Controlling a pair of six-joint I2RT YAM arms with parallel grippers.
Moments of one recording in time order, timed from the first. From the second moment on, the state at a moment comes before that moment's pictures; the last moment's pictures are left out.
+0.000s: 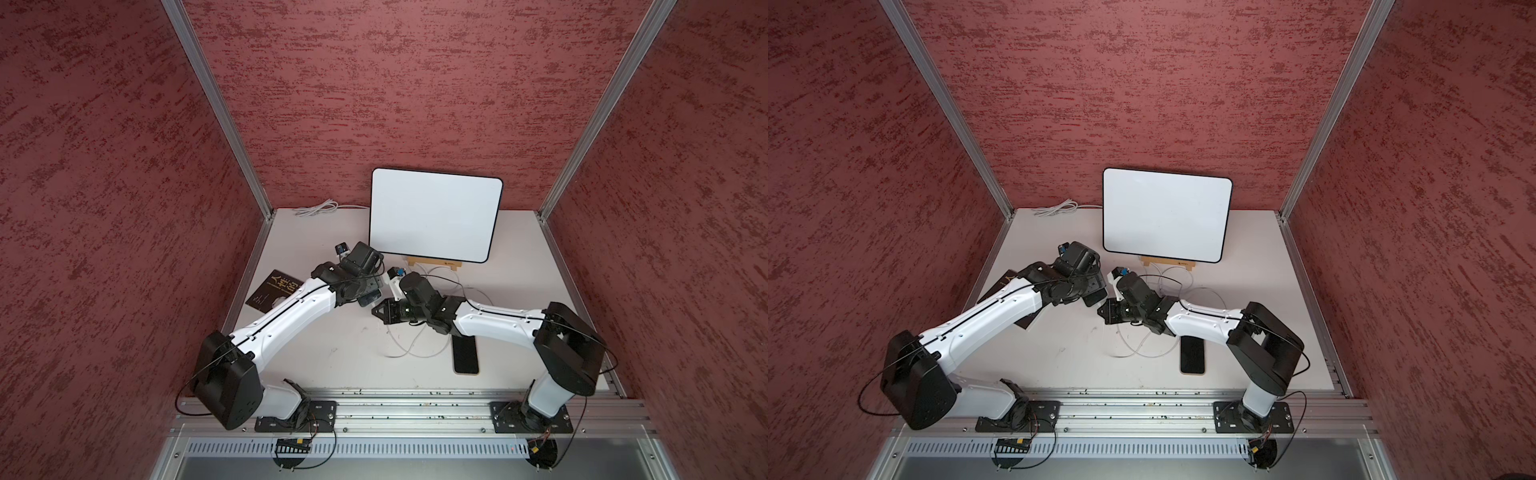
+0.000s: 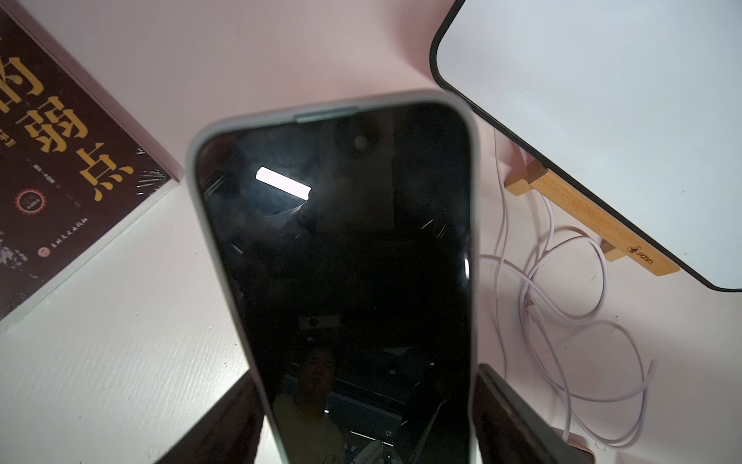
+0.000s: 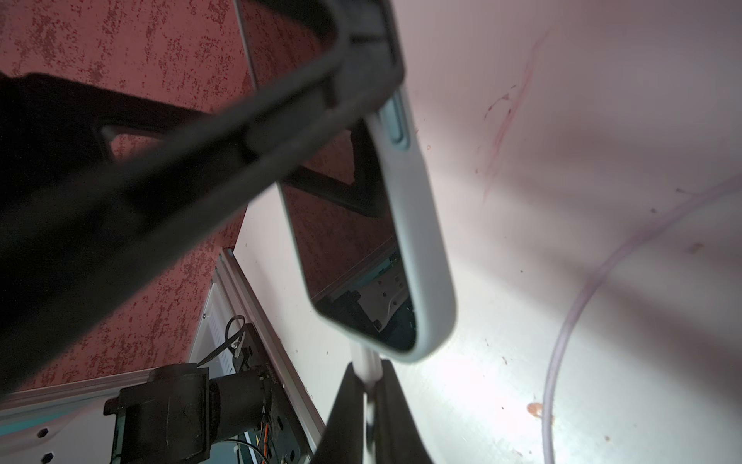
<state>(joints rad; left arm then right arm) -0.59 1.39 1.14 -0.80 -0.26 -0.94 0.93 1.69 1.01 0.08 -0.29 0.80</state>
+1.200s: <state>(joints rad) -0.56 1.39 1.14 -0.79 -0.24 -0.93 0.93 1.69 1.01 0.09 -0.29 0.79</state>
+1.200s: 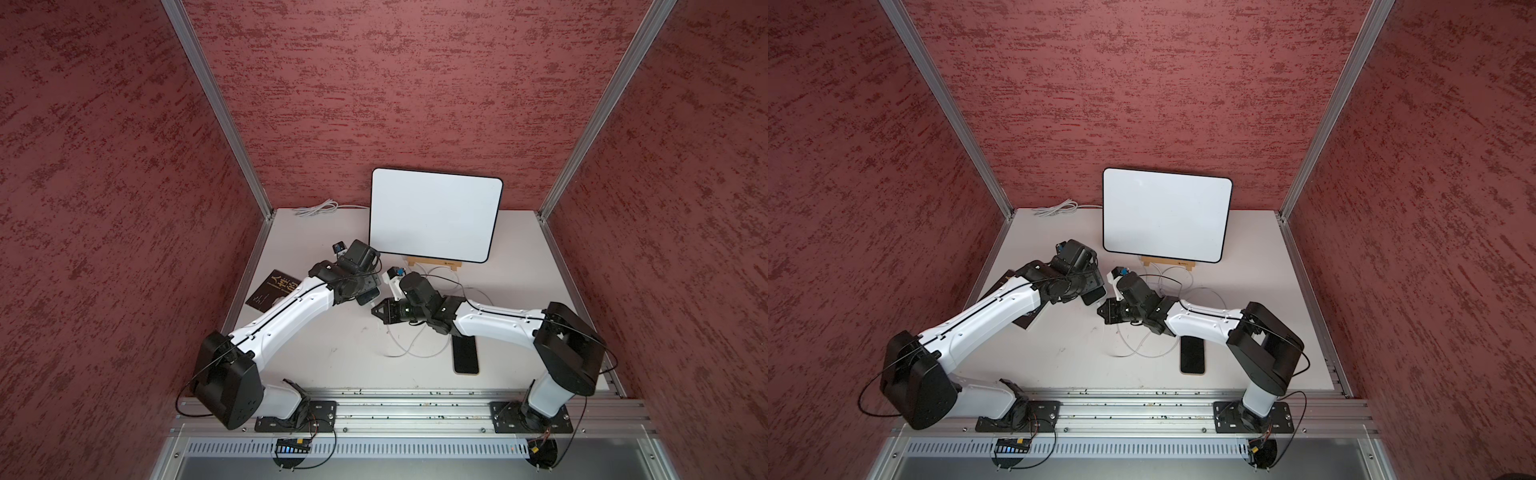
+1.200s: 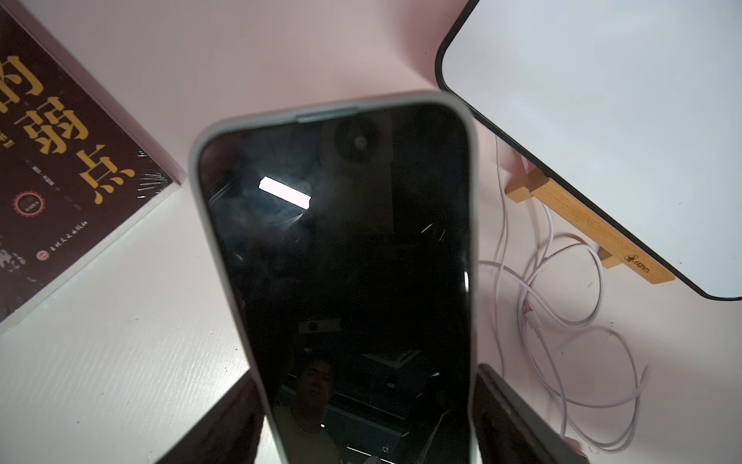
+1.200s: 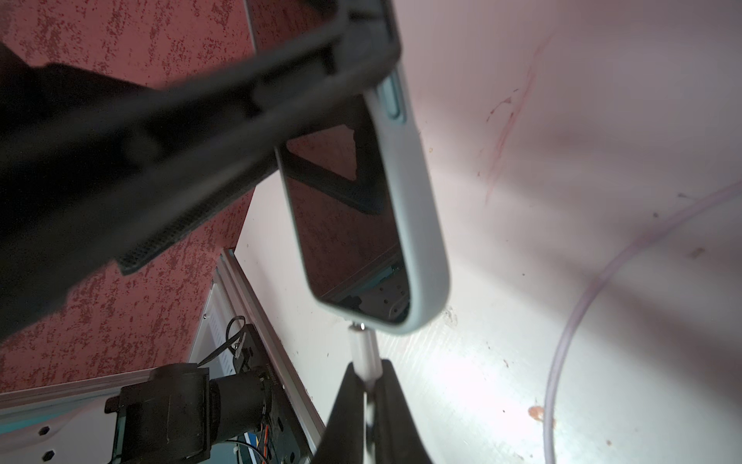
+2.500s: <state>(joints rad) -0.50 1.27 1.03 -0.79 -0.24 -0.92 0.83 1.56 1.14 -0.17 -0.03 0.69</state>
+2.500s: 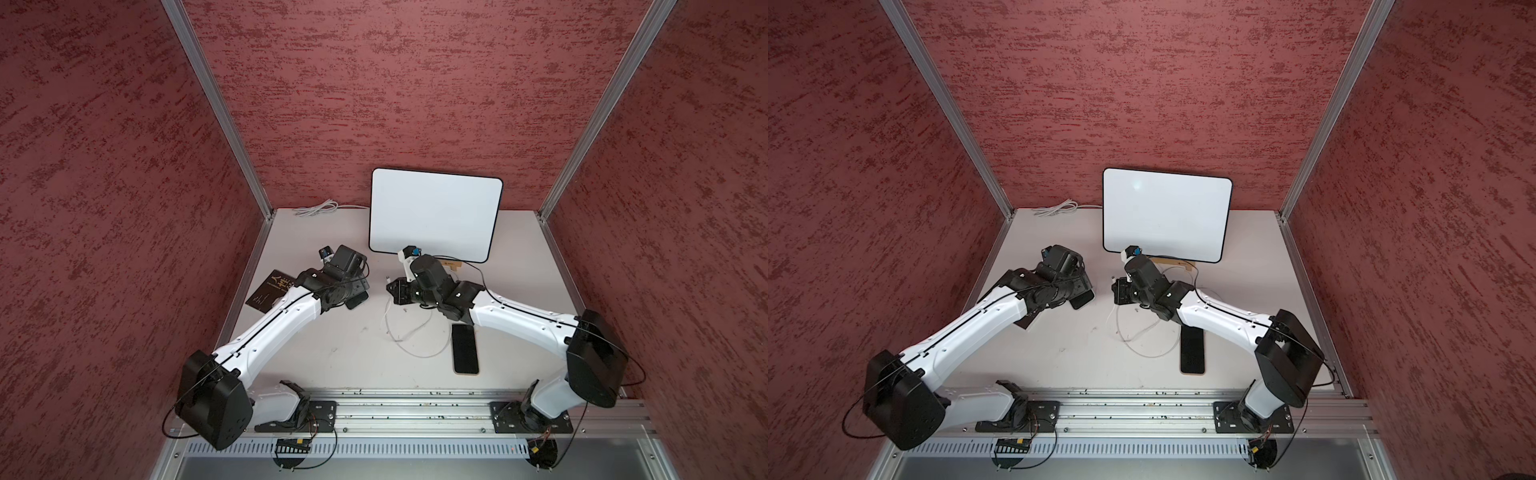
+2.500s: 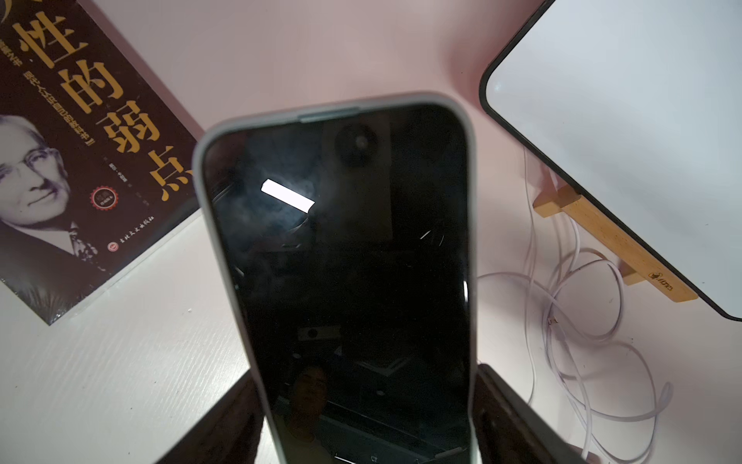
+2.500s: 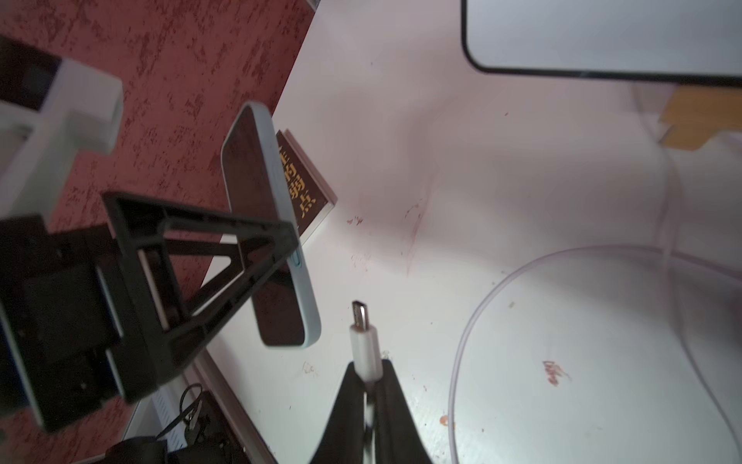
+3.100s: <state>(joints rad) -0.50 1.24 0.97 -0.79 -0.21 -0.92 0.48 1.42 1.06 -0.45 0.35 0.86</state>
